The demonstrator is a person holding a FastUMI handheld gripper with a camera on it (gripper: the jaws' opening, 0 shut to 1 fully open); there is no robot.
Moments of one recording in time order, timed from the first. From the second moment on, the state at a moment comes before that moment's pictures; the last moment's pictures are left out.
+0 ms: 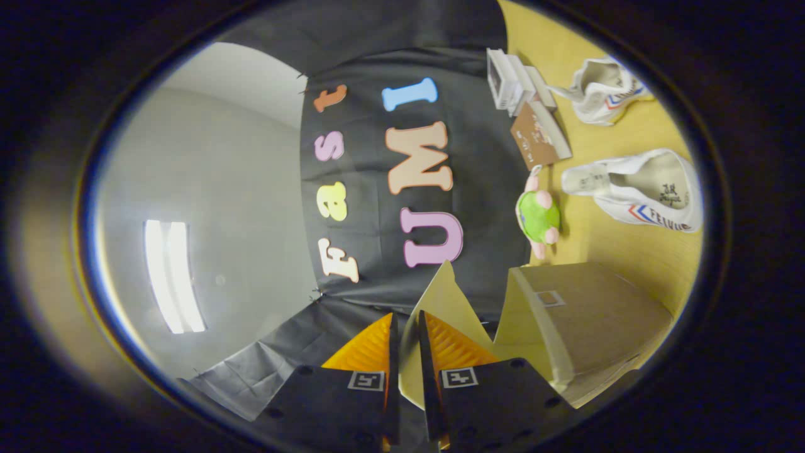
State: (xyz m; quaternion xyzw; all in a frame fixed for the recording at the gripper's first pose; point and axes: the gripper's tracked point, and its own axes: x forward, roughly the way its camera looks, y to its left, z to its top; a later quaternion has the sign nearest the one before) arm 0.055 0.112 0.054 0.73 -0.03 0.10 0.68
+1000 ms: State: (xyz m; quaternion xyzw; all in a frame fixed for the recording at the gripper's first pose) arm 0.037 0.334 0.109 0.63 0.08 0.27 0.72
